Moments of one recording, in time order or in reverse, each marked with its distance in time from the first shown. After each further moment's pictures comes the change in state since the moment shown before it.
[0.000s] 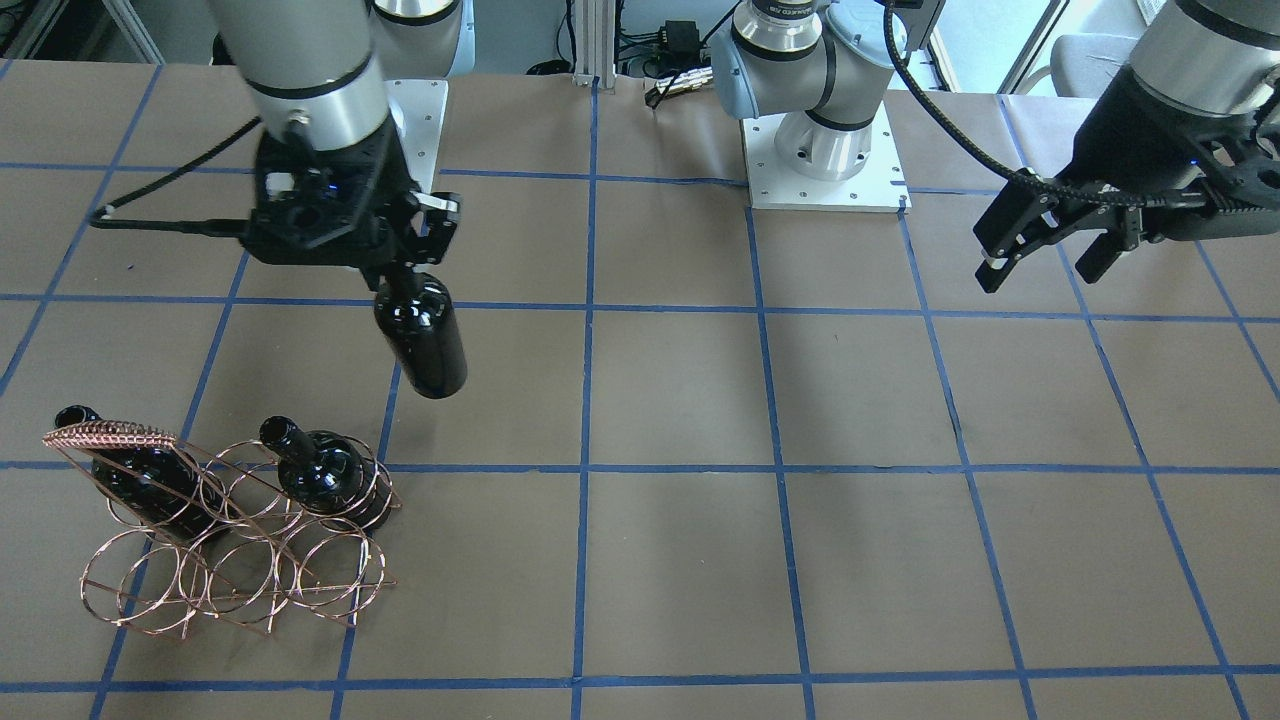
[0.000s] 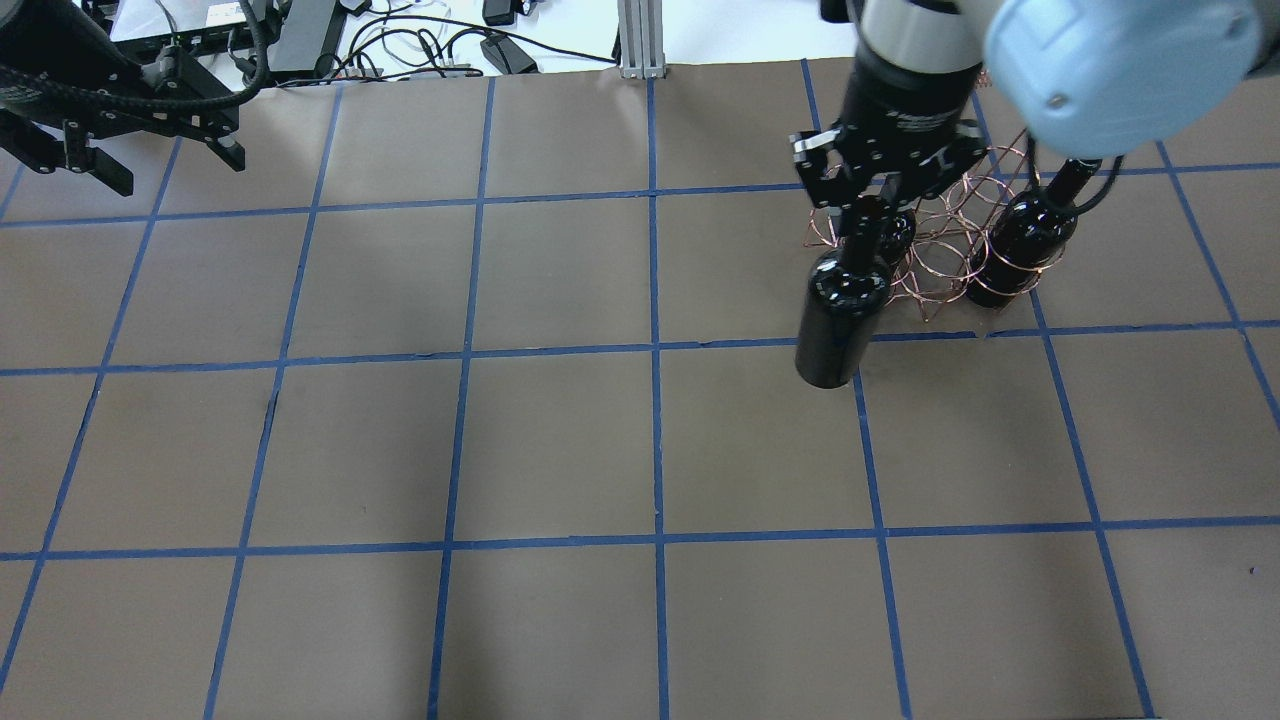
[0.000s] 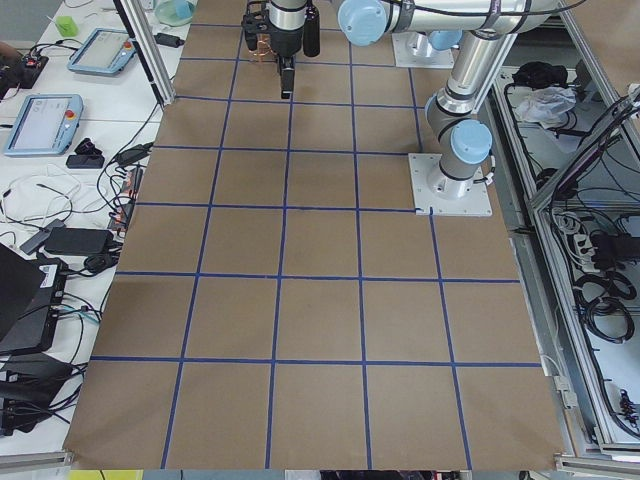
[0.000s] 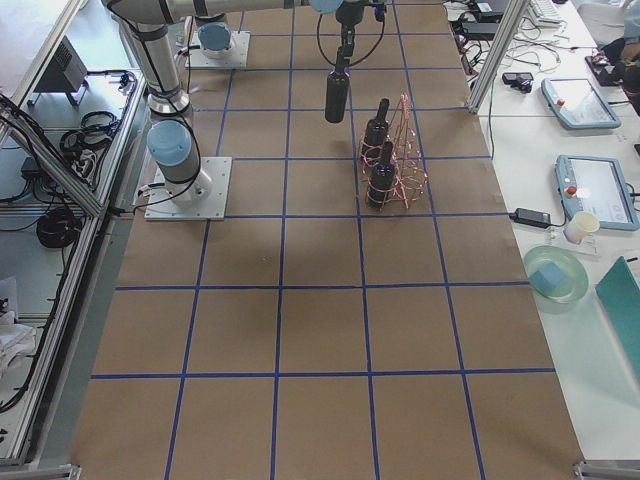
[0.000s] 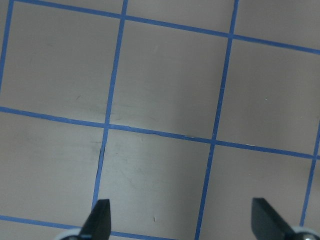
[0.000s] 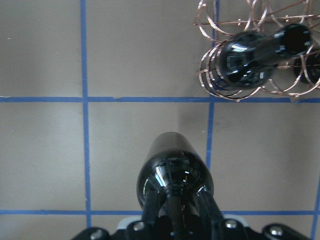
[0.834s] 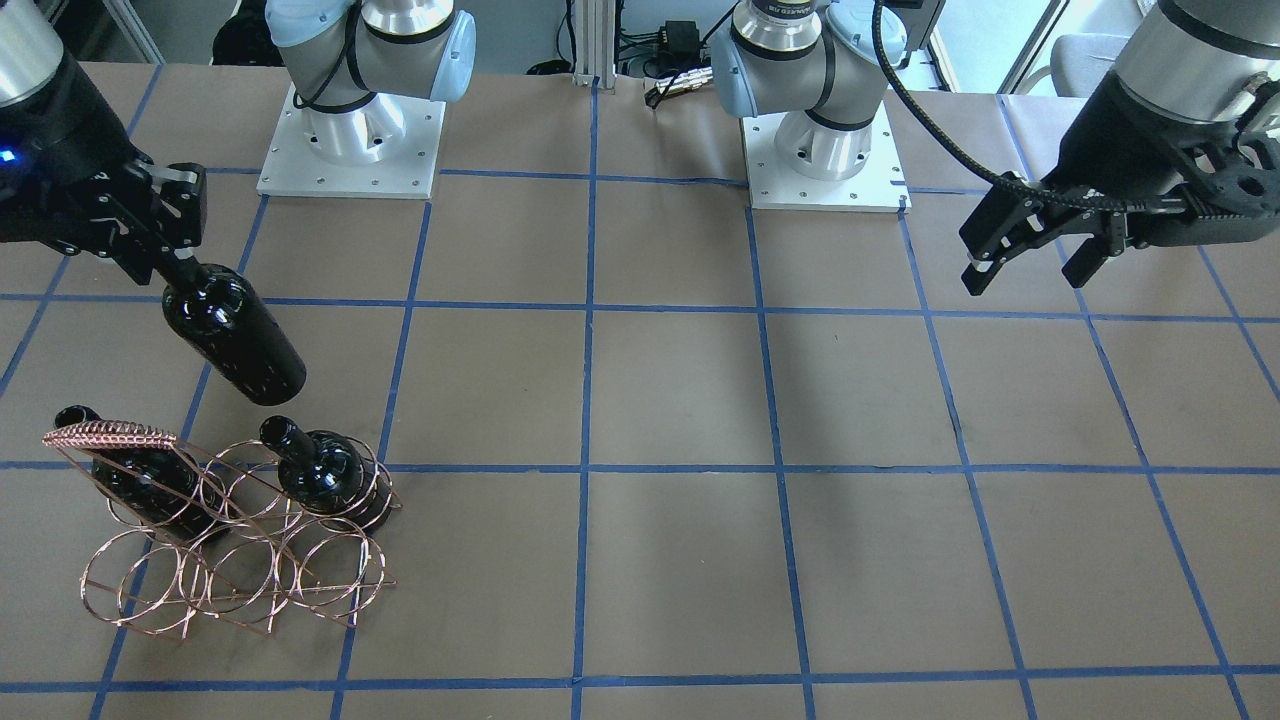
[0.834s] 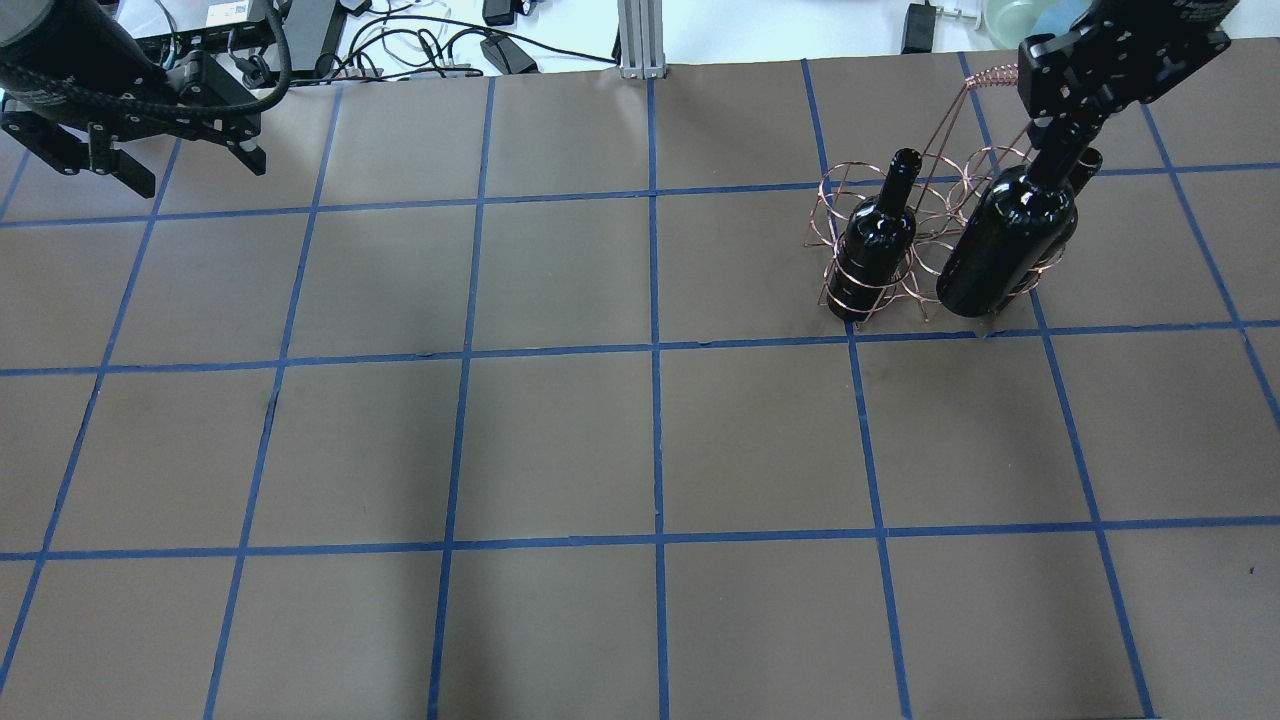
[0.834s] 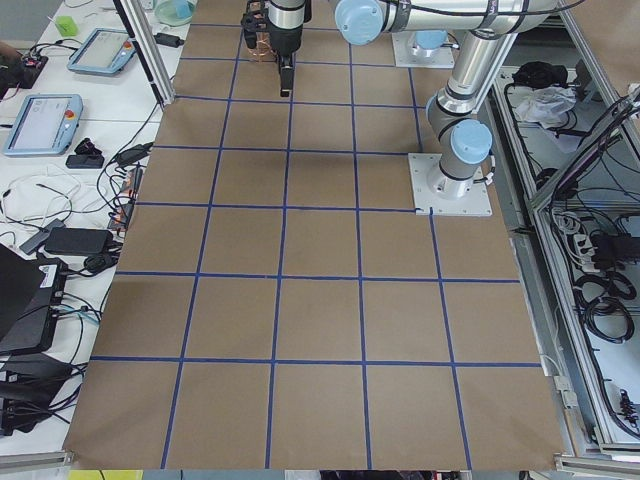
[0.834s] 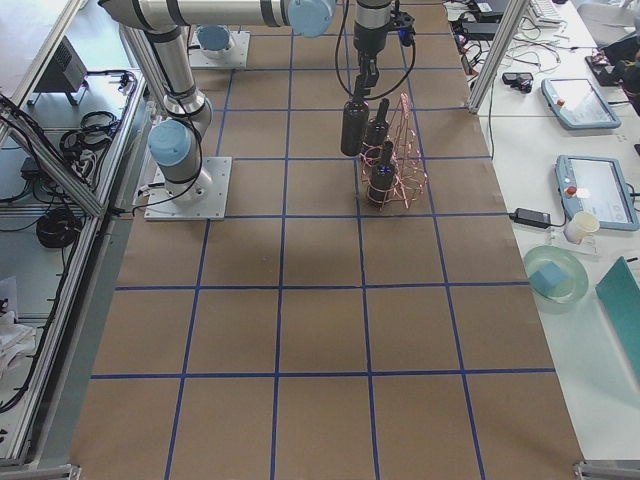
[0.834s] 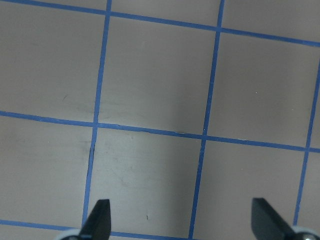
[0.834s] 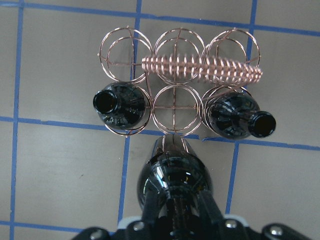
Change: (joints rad) left arm -0.029 -0.002 -0.006 0.000 0.001 -0.001; right arm -0.224 0.048 -0.118 -0.015 0.024 -0.270
